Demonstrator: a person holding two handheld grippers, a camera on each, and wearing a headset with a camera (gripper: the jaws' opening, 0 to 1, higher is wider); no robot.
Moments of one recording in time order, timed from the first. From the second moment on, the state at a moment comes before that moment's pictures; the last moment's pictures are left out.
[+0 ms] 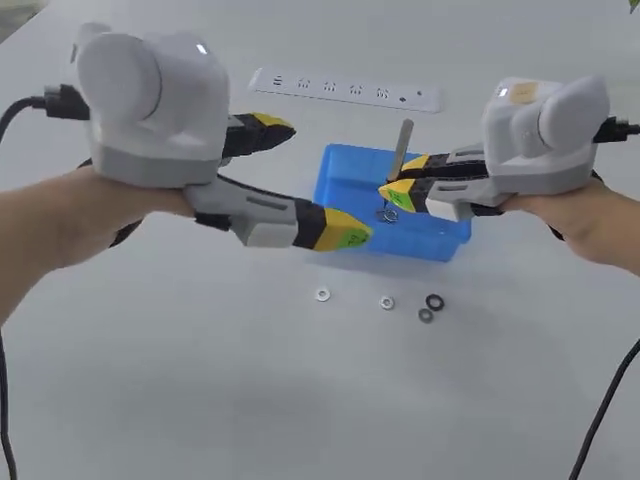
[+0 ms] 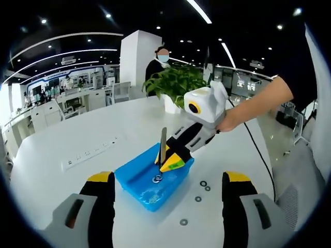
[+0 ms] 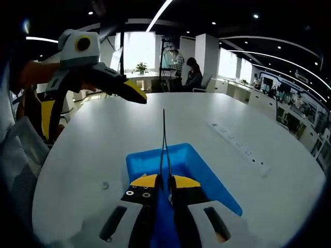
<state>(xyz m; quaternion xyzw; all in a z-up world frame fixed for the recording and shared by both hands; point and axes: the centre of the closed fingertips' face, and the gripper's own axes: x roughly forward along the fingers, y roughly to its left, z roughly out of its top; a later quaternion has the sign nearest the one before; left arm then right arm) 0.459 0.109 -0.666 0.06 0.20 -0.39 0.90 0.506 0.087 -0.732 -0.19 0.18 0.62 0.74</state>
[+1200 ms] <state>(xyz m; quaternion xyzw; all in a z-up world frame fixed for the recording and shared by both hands) 0.491 0.053 -0.662 0.10 0.19 -0.51 0.83 0.491 0.082 -0.733 -0.22 0.18 0.65 0.71</state>
